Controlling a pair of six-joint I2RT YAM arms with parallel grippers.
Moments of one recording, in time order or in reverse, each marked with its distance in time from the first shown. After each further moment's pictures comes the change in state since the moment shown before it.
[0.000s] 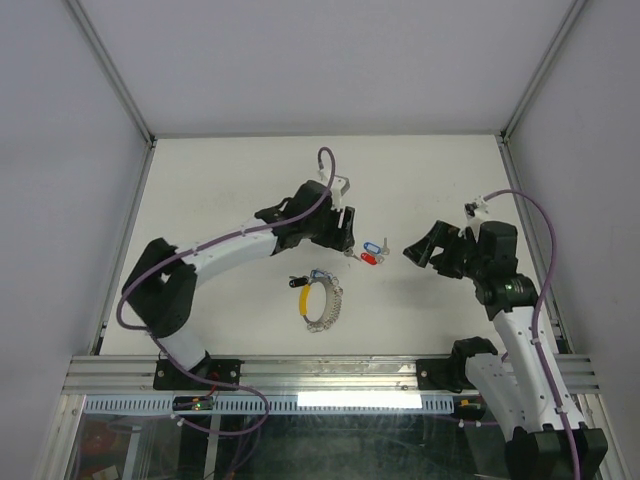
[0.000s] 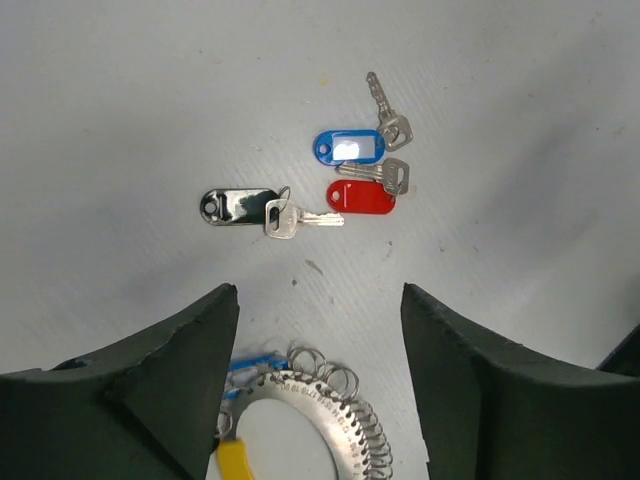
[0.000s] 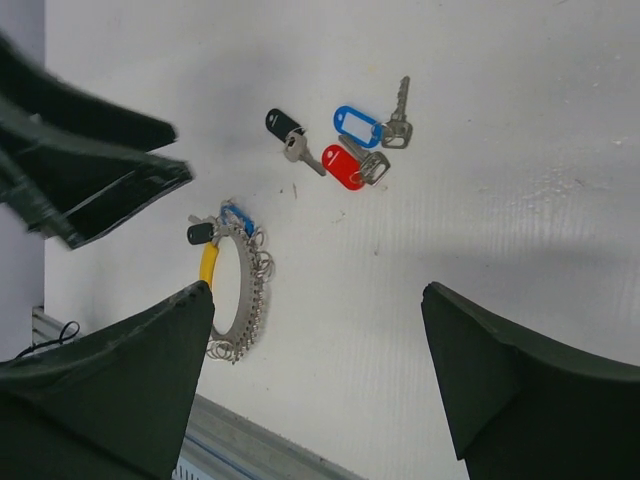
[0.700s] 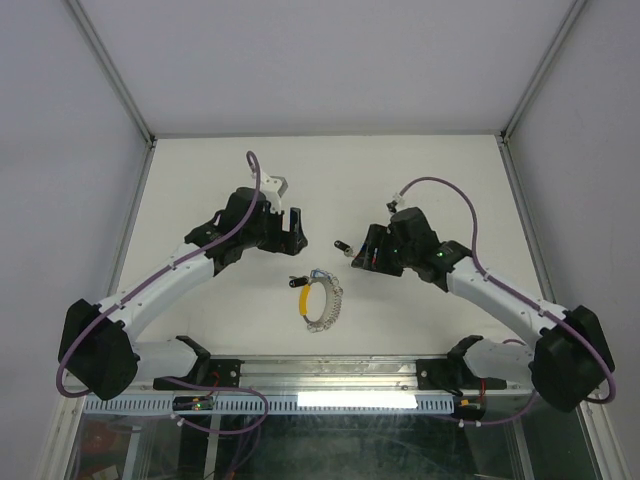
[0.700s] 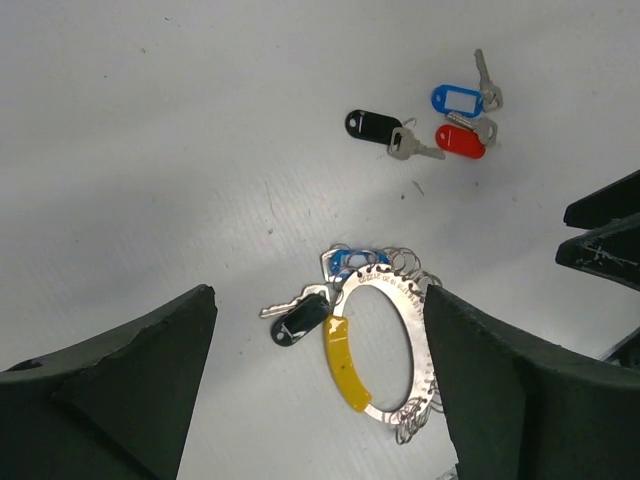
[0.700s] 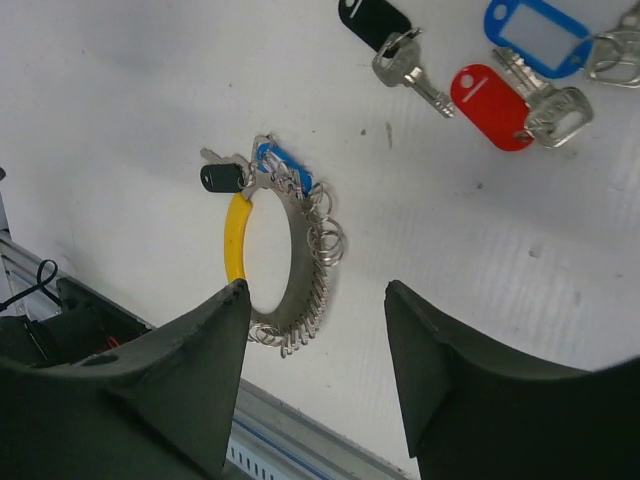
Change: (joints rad) left arm 0.205 -0.505 -0.319 -0.109 0.007 0.018; right arm 0.512 0.444 0.109 0.143 0.282 0.244
